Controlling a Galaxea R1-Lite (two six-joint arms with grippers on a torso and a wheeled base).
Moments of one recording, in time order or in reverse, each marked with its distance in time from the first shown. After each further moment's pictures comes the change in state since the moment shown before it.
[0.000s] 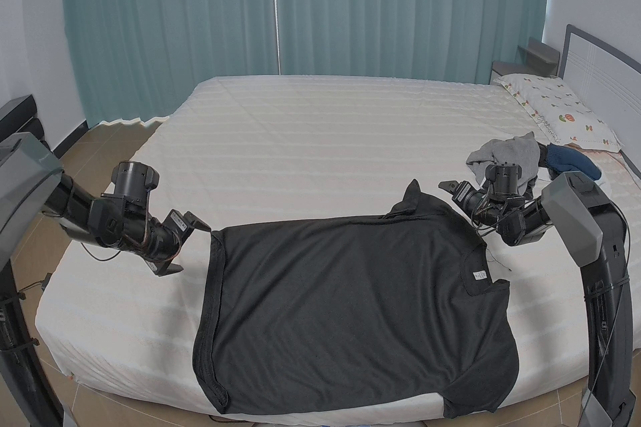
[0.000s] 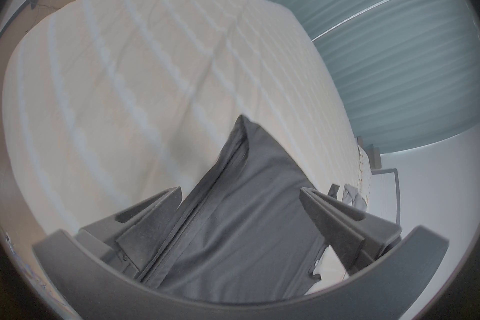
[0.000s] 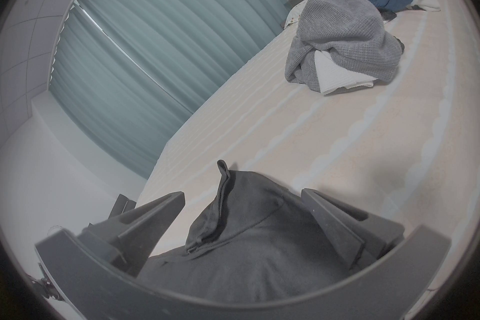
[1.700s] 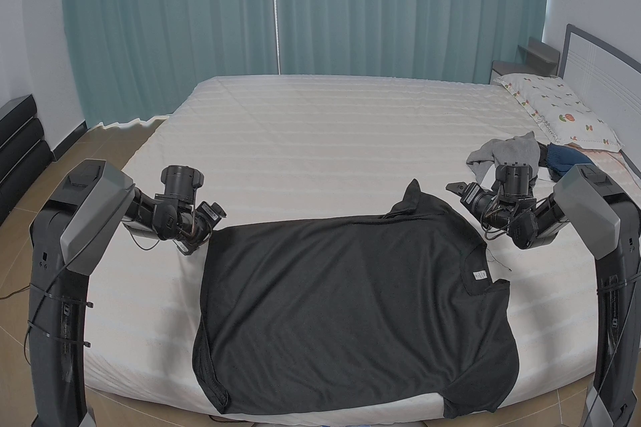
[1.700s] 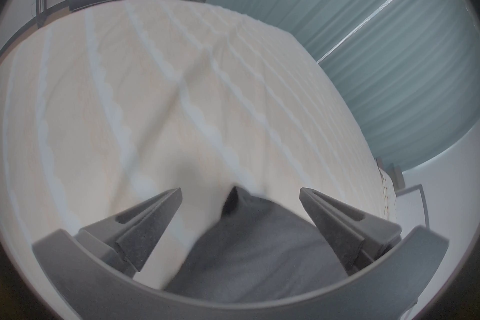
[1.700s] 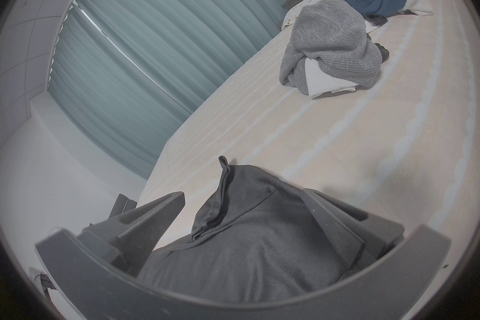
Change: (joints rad) left arm -0.009 0.385 -0.465 0.002 0.249 0.025; right arm -0.008 -0.088 0.160 -0.062 0.002 0.004
